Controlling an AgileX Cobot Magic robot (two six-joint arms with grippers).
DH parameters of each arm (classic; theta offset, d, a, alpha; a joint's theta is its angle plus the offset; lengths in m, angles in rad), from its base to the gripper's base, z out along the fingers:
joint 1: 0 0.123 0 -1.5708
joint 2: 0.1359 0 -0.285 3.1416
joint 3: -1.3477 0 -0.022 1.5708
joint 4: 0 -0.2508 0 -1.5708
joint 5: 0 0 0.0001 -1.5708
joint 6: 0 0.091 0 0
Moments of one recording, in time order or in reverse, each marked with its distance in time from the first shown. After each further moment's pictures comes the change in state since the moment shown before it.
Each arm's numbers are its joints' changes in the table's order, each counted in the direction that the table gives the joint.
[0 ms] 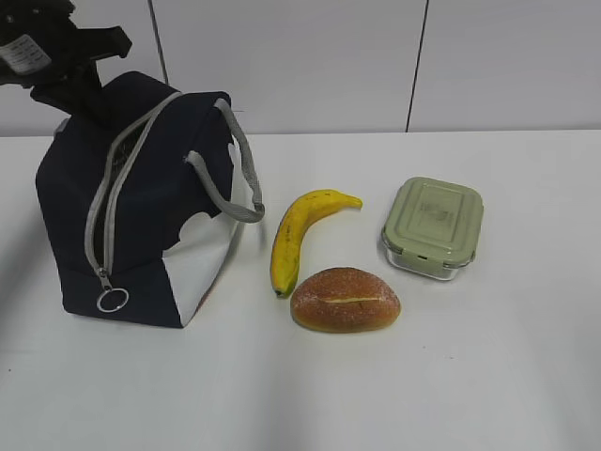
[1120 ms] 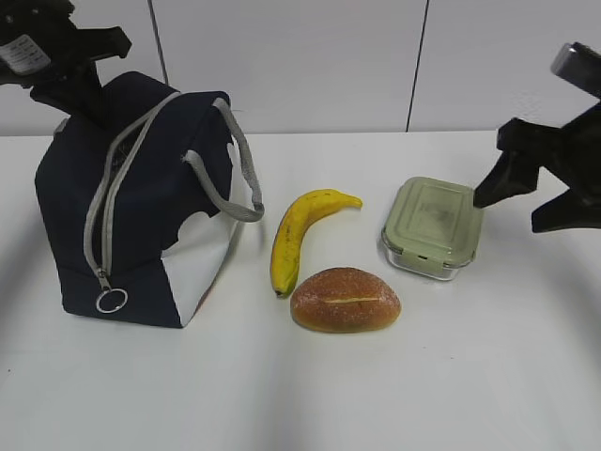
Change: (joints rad) left arm 0.000 0.000 0.000 -0.002 -0.001 0.000; right arm -0.001 1.428 0.499 -0.333 0.209 -0.033
